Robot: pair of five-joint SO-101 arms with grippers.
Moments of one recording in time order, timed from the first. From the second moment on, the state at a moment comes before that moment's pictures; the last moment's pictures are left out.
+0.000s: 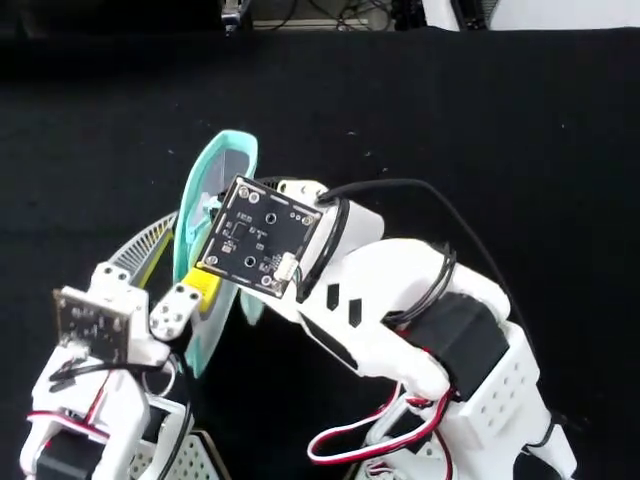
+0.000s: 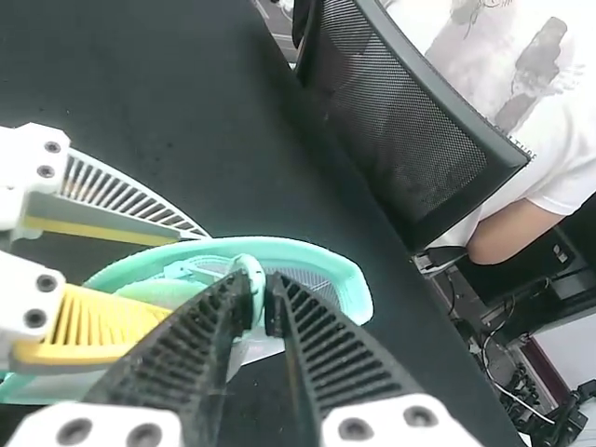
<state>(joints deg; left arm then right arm) 11.3 -102.5 60.7 56.4 -4.2 -45.5 -40.3 1.7 71.4 28.1</state>
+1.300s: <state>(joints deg) 17.1 -103.7 60.6 61.1 -4.3 -45.5 -40.3 2.6 70.0 28.1</state>
